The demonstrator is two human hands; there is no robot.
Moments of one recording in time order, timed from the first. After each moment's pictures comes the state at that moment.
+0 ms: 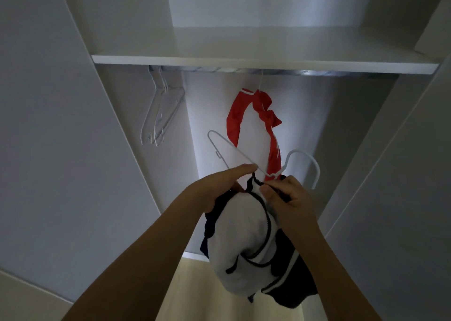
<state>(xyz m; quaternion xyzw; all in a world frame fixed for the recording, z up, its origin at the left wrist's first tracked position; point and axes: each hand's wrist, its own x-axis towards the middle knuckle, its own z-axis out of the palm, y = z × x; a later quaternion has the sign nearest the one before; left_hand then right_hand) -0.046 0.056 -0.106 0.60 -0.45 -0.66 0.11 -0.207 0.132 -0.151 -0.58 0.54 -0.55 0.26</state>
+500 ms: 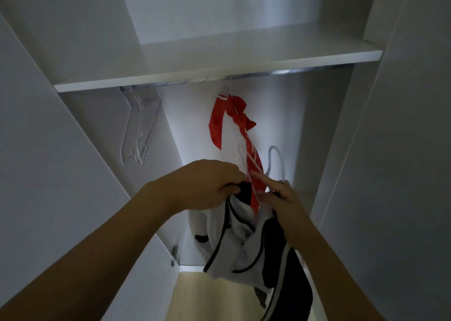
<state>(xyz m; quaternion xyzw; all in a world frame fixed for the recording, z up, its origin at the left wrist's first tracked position) -0.054 0.070 -0.042 0.29 -0.95 -0.11 0.01 -0.237 0.134 -0.153 -0.46 0.51 -0.56 0.47</state>
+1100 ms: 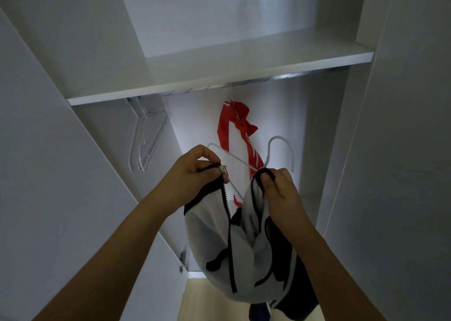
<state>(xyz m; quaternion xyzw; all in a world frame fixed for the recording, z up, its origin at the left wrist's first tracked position) -0.034 0.086 -0.043 0.44 -0.71 -0.45 0.31 -0.225 0.129 -0.143 -0.51 0.55 -0.59 0.30</state>
